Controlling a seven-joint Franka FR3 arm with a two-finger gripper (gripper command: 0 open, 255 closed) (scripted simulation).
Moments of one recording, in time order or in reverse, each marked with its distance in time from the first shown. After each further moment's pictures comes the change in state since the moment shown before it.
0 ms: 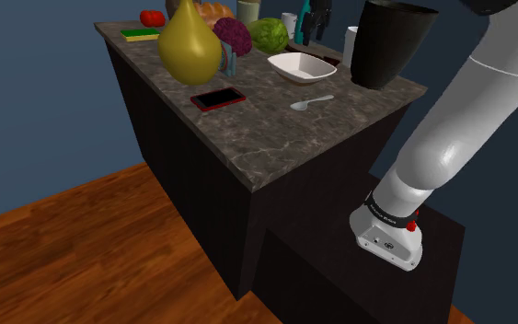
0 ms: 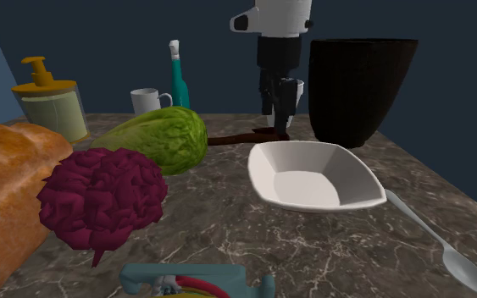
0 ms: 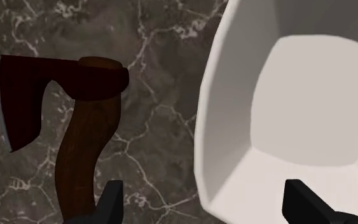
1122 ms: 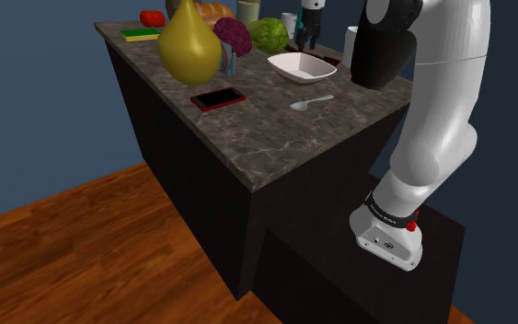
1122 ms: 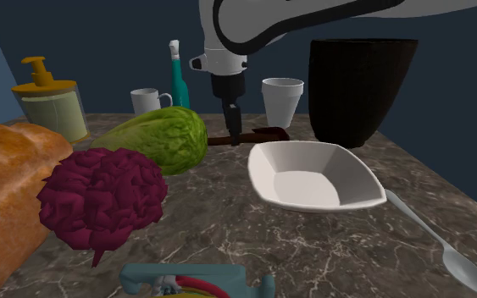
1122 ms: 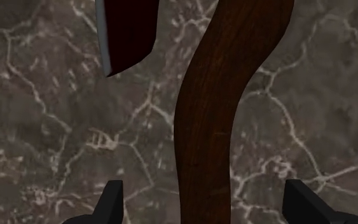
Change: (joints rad) arm -0.132 0.449 -0.040 0.407 0.126 -0.024 -0.175
